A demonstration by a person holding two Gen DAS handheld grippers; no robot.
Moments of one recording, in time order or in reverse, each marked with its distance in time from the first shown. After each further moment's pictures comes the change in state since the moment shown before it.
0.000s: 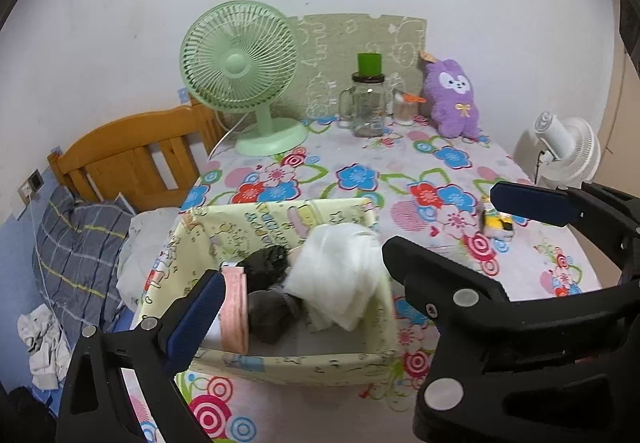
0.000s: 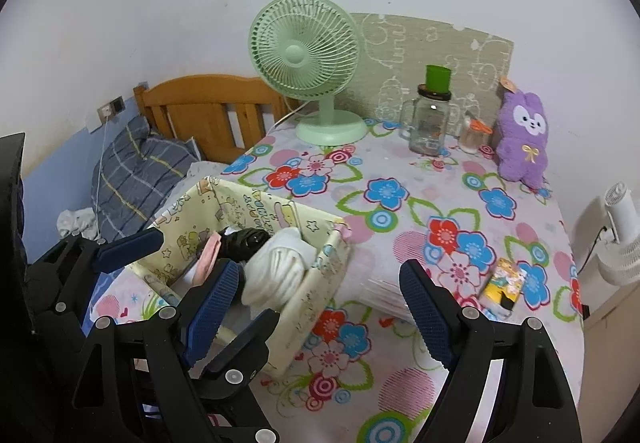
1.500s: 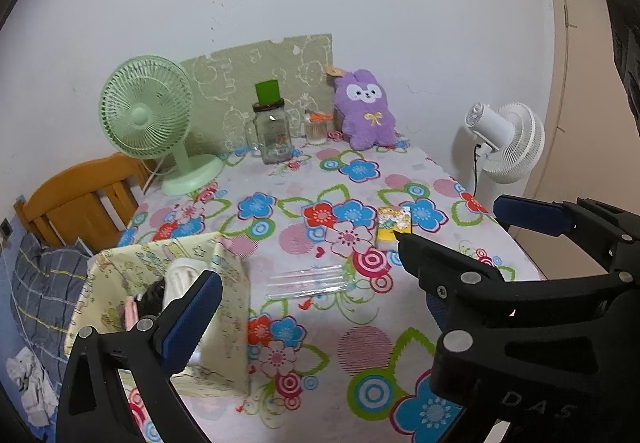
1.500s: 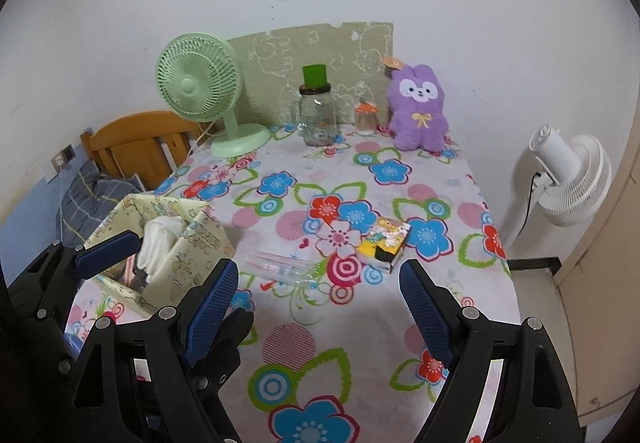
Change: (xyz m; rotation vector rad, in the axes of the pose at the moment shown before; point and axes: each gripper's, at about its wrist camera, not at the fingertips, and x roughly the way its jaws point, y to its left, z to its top) left arm -0.015 -0.117 0.003 0.119 -0.067 -0.125; right arm -0.066 -0.113 -0.053 0.184 -0.054 -0.153
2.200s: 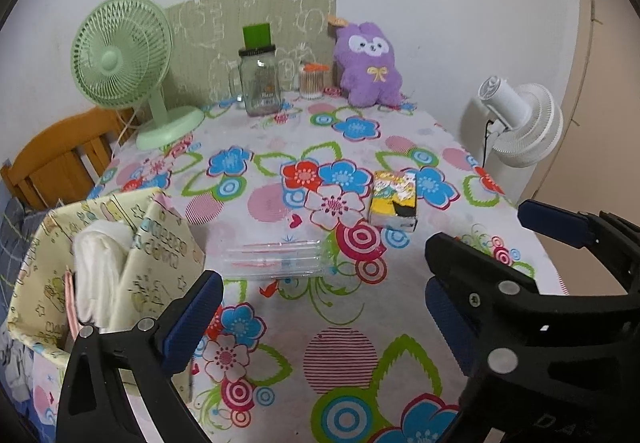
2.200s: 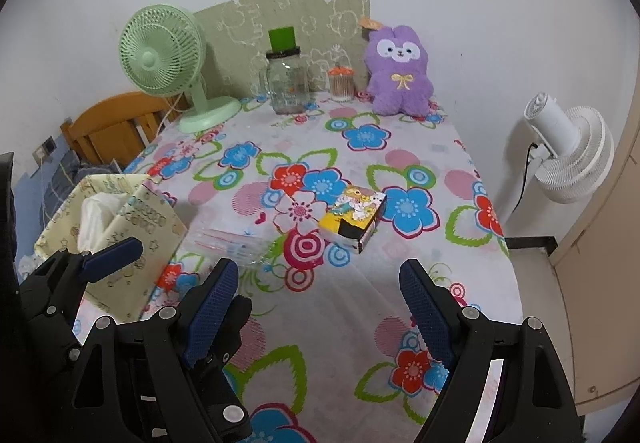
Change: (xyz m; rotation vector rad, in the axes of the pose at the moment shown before) left arm 0.074 -0.016 -0.011 -0.076 0.132 -0.010; right arm 0.054 -0.040 -0.016 0.026 0.085 -0.032
